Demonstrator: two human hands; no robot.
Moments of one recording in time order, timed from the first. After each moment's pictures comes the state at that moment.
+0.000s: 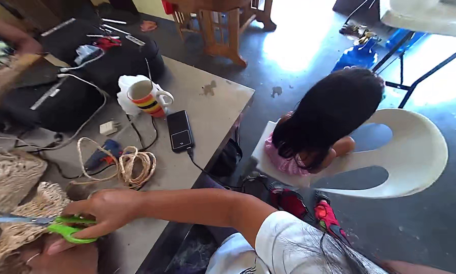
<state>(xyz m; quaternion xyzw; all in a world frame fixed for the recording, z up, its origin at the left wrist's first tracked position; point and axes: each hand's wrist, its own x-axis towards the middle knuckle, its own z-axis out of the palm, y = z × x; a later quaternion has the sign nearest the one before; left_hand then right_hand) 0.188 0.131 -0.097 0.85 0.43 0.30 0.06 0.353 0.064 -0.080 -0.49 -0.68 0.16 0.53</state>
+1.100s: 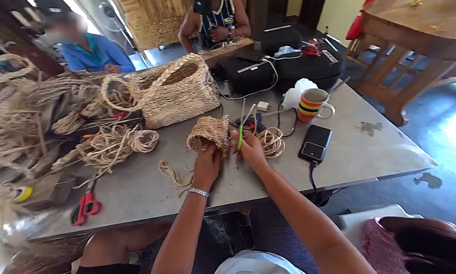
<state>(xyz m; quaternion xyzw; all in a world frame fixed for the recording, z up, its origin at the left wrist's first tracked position) 0.184 0.127 -0.098 0.83 0.43 0.31 0.15 0.356 0.064 -0.068 -0.58 -0.47 0.34 0.56</state>
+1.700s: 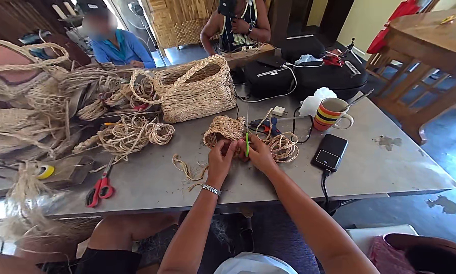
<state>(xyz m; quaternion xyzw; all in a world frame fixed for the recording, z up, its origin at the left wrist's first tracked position) 0.192 0.116 -0.089 0.72 0.41 0.46 0.32 0.354 0.071 -0.077 -0.58 -0.55 0.36 0.49</state>
